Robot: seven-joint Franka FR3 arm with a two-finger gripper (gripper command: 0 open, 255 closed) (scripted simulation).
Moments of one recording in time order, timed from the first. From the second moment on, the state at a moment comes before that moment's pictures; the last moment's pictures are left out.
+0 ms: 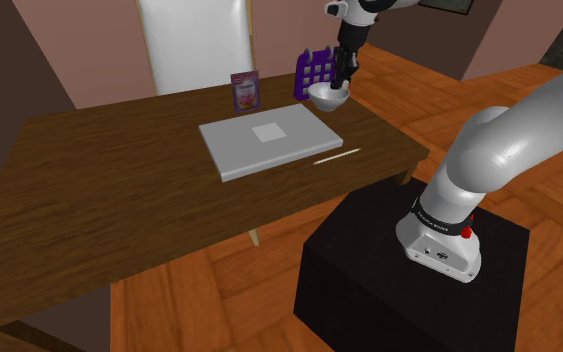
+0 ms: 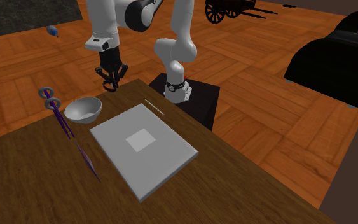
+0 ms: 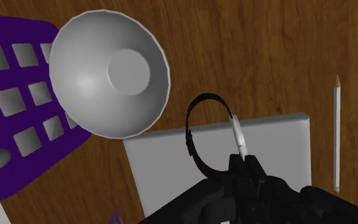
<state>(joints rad) 0.00 -0.54 -0.22 -2.48 -0.10 2.07 -1.09</state>
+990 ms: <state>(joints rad) -0.01 -0.48 -0.26 -2.63 -0.11 2.28 -1.11</state>
